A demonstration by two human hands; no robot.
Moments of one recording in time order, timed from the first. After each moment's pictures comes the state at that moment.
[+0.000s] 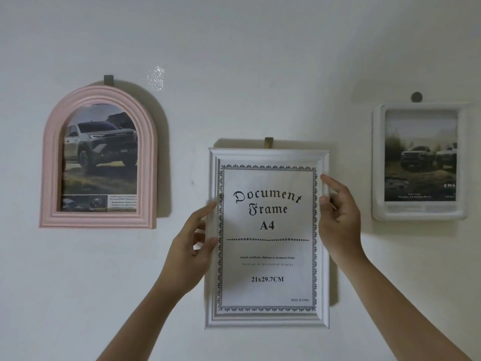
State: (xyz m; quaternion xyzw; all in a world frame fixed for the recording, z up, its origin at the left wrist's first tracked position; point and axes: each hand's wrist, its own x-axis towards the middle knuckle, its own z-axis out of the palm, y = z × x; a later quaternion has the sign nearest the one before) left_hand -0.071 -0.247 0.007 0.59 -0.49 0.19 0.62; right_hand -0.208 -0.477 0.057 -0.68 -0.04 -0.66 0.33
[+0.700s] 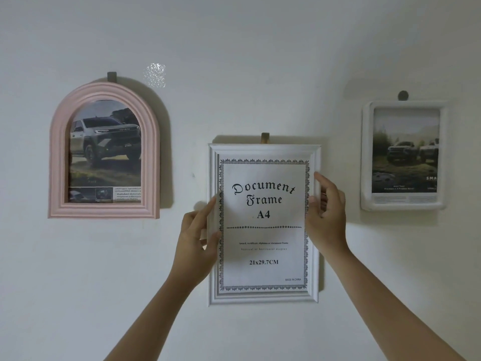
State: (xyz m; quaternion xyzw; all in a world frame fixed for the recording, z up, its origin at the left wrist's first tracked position) left_hand -0.079 -0.256 -0.005 0.61 -0.45 0.26 0.60; right_hand -0.213 -0.460 0.047 -0.69 0.05 -0.65 0.30
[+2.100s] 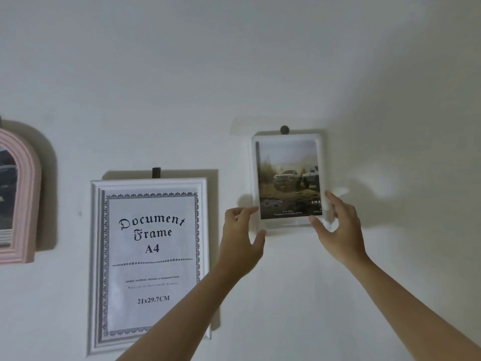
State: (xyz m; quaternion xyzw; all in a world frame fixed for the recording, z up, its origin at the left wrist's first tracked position) left_hand -0.250 -0.475 0.064 0.63 -0.52 0.27 0.51; right_hand -0.374 -0.664 0.065 -0.73 0.15 -0.64 0.18
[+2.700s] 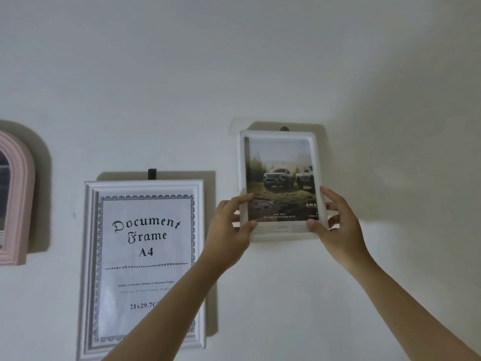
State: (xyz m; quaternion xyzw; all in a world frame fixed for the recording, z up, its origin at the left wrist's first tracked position) left_hand -0.247 -0.461 0.090 0.57 -0.53 0.19 0.60; right_hand -0.379 -0.651 0.080 -0.73 0.04 -0.62 0.29
